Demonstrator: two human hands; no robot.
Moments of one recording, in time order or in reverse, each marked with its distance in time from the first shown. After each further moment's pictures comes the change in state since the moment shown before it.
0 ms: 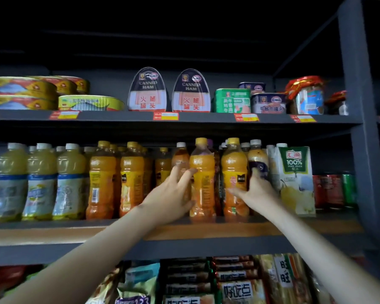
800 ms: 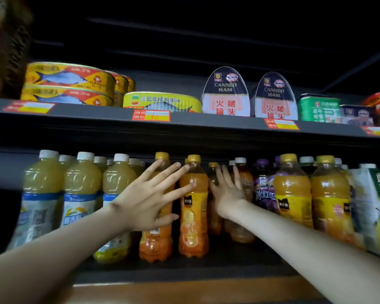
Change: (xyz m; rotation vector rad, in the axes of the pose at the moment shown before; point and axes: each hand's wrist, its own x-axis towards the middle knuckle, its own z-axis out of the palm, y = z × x) left_hand -0.014 -0.239 -0.034 0.652 0.214 0.482; right_hand 0.098 -0.179 0.168 -0.945 -0.027 -0.249
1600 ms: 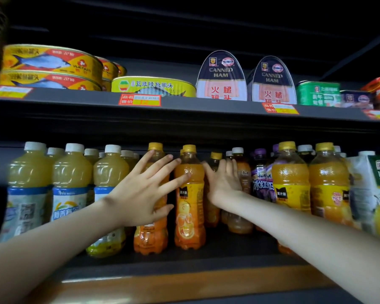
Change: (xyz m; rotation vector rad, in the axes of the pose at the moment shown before) left_hand 0.002 0.006 -0.001 -0.007 0.002 -0.036; right_hand -0.004 -0.003 -0.001 0.368 0.120 0.090
